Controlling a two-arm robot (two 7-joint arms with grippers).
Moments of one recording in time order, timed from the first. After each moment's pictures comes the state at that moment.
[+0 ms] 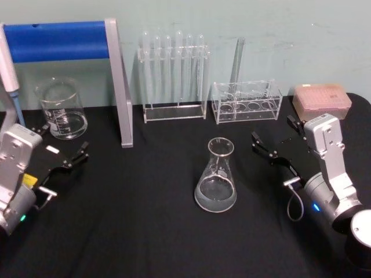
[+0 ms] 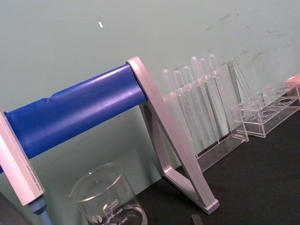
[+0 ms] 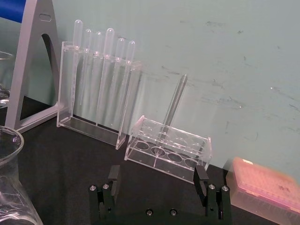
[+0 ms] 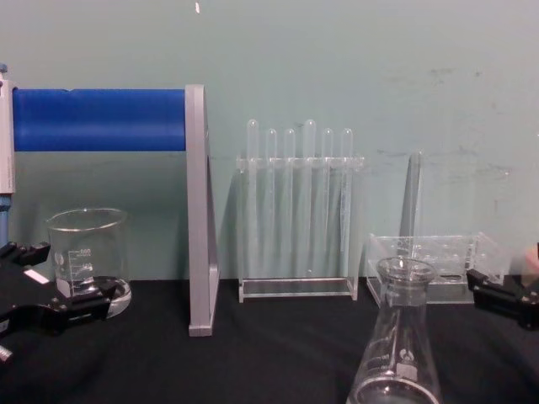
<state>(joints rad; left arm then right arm) -0.20 0.60 0.45 -1.41 -0.25 -0.12 0.03 0.11 0.29 -0.21 -1.43 0.03 -0.11 0.11</state>
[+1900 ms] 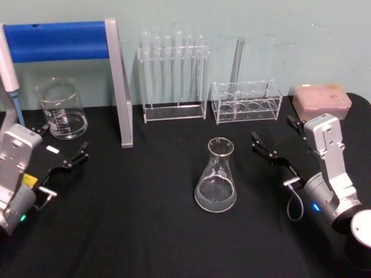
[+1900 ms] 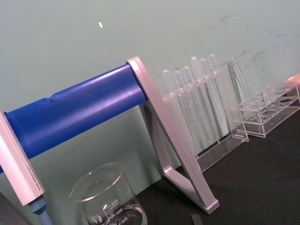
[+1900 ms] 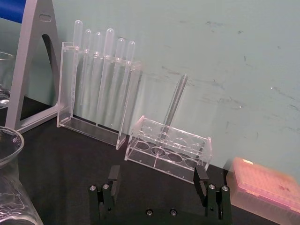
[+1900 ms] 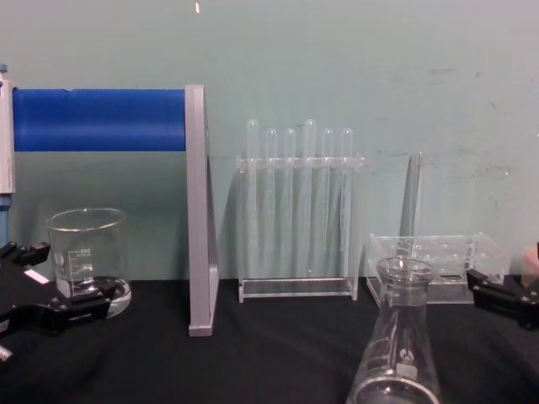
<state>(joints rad) -0.20 0.60 0.45 -1.41 -0.25 -0.12 0.03 0.11 0.29 -0.21 -1.43 0.04 -0.11 0.11</state>
